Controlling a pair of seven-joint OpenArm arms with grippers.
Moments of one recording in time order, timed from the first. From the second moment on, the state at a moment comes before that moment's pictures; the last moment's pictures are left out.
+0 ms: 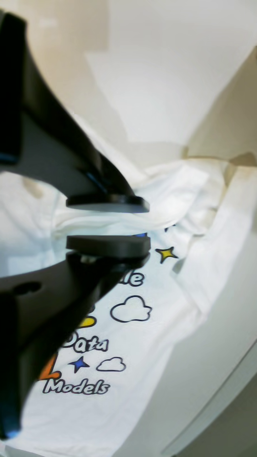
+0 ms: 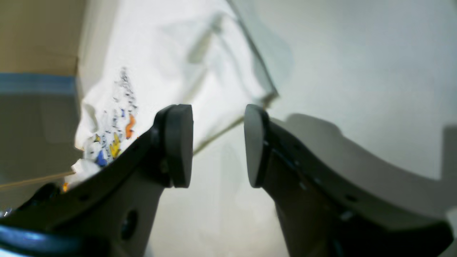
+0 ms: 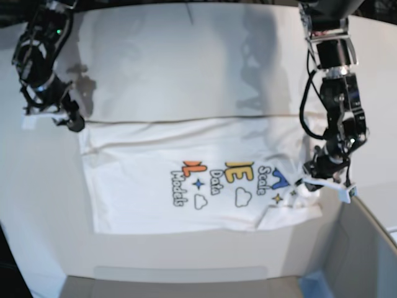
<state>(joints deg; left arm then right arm) -13.6 -14.6 -11.8 87.8 -32.7 8.9 51.1 -10.3 11.3 28.8 97.7 59.0 -7.0 -54.9</state>
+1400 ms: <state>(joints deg) 1.1 -6.2 -33.8 102.3 -37.5 8.3 67.5 -1.1 11.3 22.5 86.6 48.2 -3.7 -54.0</state>
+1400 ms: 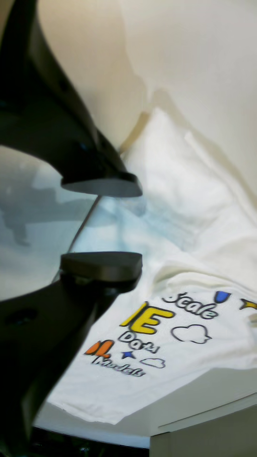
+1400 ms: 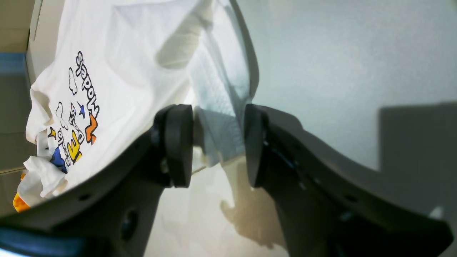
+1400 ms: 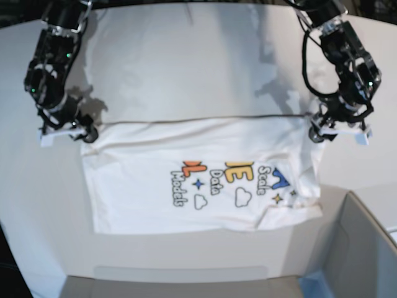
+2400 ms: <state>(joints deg) 2.6 -8.3 -32.7 92.1 -40.2 8.3 59.9 -1.8 11.4 22.4 87.3 48.3 -3.5 -54.1</state>
